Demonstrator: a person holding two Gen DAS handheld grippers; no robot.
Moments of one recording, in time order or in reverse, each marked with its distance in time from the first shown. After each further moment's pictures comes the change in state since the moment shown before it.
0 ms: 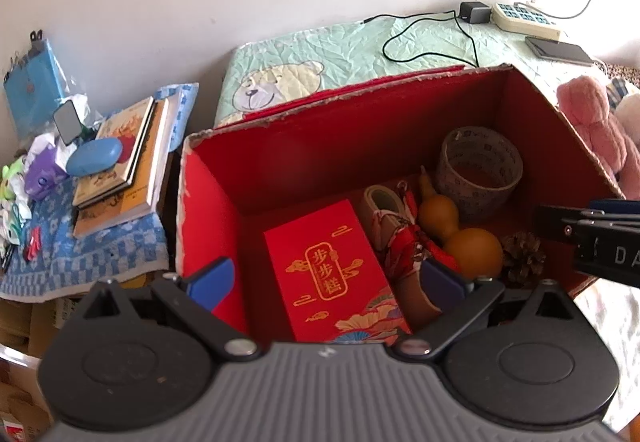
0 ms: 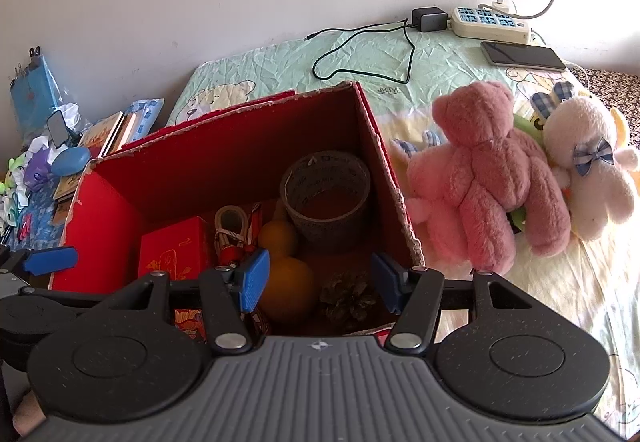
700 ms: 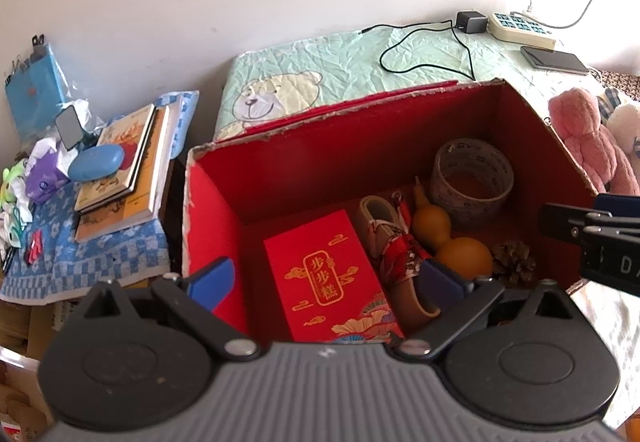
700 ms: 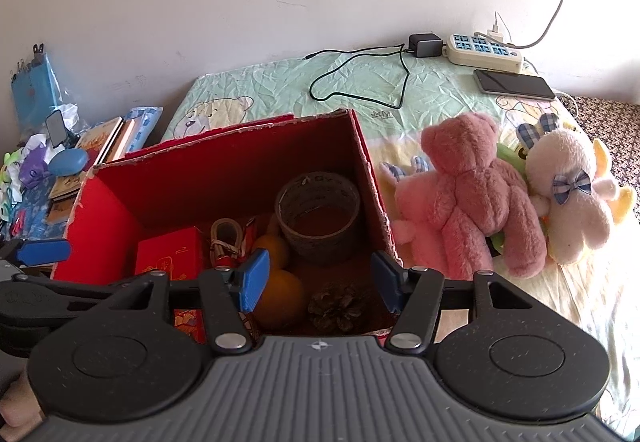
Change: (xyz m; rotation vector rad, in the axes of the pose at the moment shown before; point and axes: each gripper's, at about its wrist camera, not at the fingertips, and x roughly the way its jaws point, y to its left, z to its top) left arm -0.013 0.002 0.005 -0.013 -0.020 -0.008; right arm -0.015 0.003 0.003 -0.032 -0.044 -0.038
